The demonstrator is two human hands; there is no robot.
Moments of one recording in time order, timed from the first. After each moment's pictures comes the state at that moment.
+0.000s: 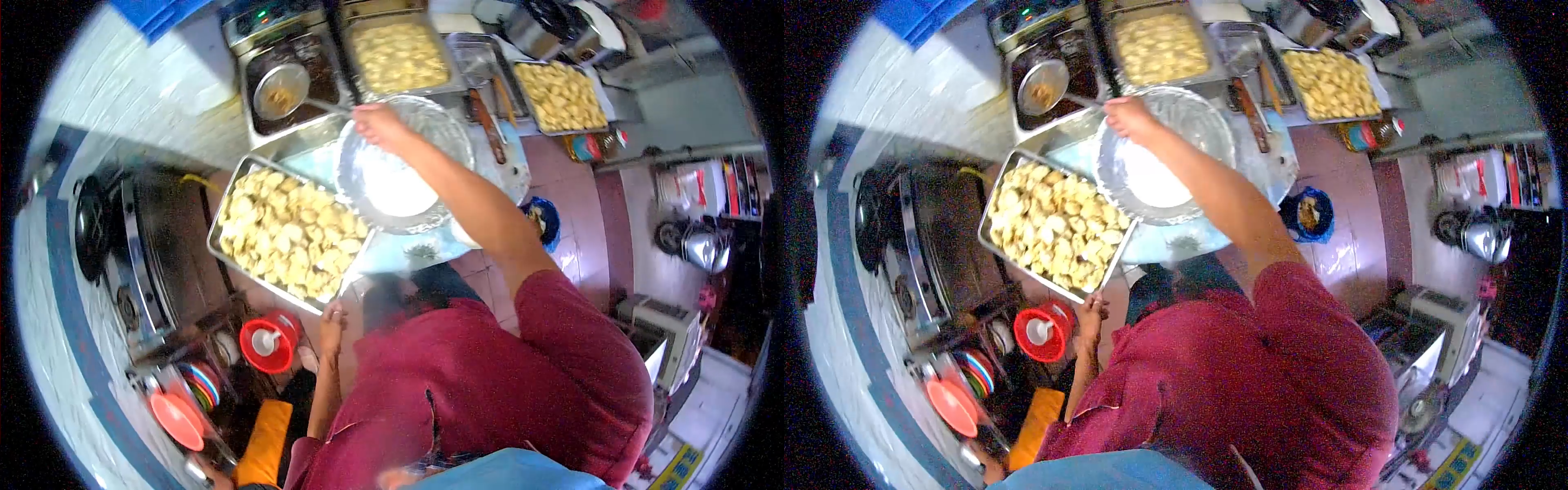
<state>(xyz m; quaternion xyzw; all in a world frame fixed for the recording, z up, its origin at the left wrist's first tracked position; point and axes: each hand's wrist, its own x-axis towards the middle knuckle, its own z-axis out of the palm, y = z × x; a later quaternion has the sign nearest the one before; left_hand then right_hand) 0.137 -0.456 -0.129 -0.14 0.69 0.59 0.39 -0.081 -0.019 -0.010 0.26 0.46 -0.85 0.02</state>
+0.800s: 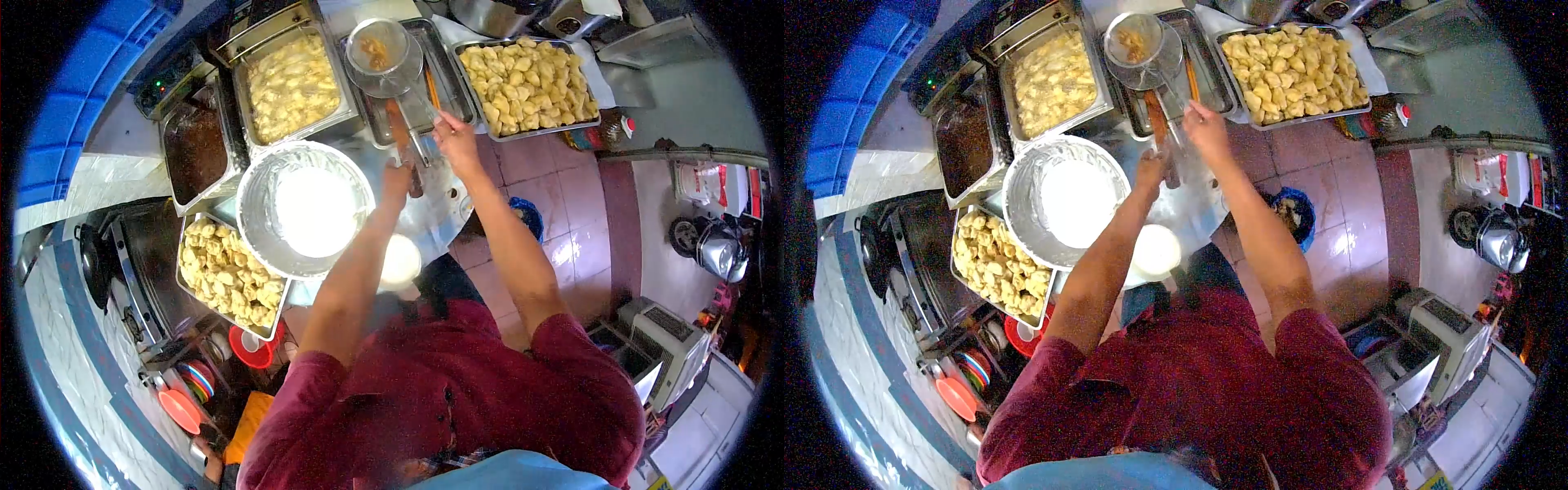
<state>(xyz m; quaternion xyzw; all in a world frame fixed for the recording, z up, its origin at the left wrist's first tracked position) 0.082 0.193 -0.184 -0.06 0.72 0.58 0.39 0.134 0.330 -0.076 0.36 0.54 -0.73 -0.20</state>
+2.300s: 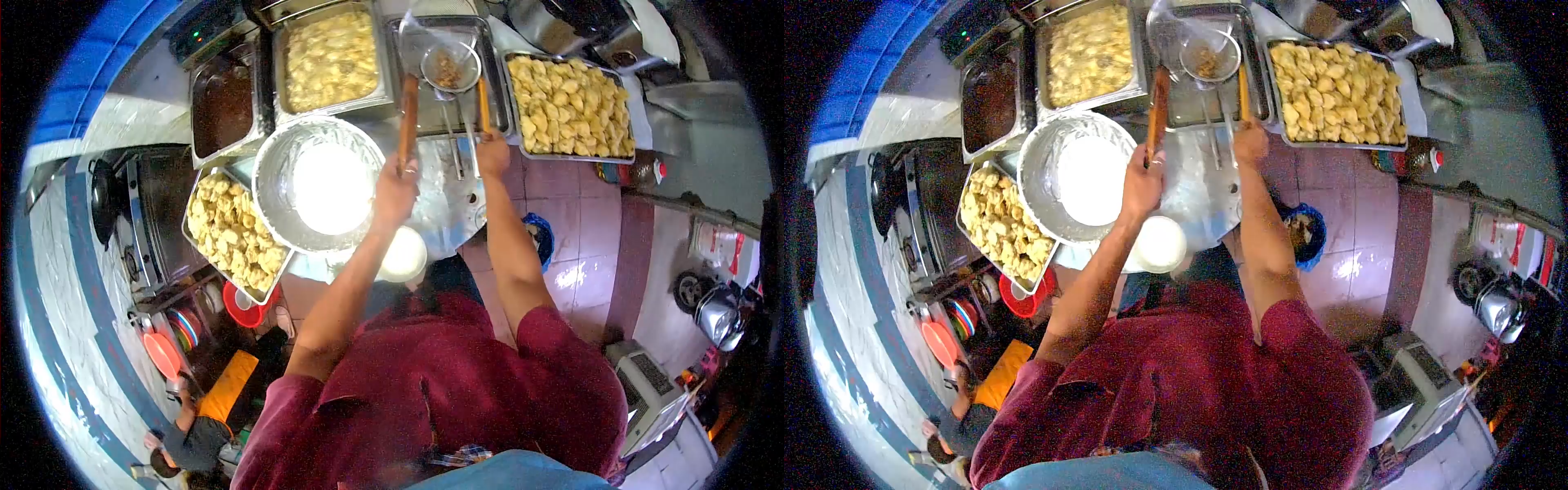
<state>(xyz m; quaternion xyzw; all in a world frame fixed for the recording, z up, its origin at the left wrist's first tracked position) 0.093 0.144 -0.015 0.03 0.78 0.55 0.29 0.141 0.374 -0.197 0.48 0.79 -0.33 -0.17</state>
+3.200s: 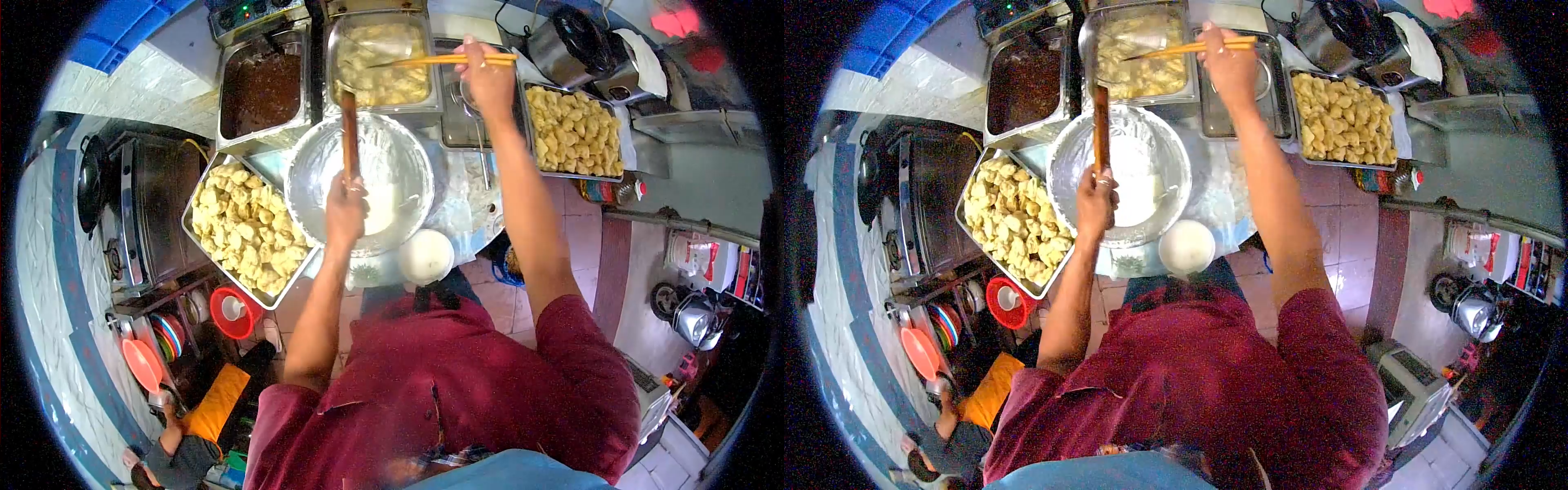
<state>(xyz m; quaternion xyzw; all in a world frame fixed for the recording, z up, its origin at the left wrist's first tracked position) 0.032 -0.045 0.009 -0.02 0.77 0.61 0.21 -0.025 0.253 0.084 0.20 0.73 -0.58 -0.31</state>
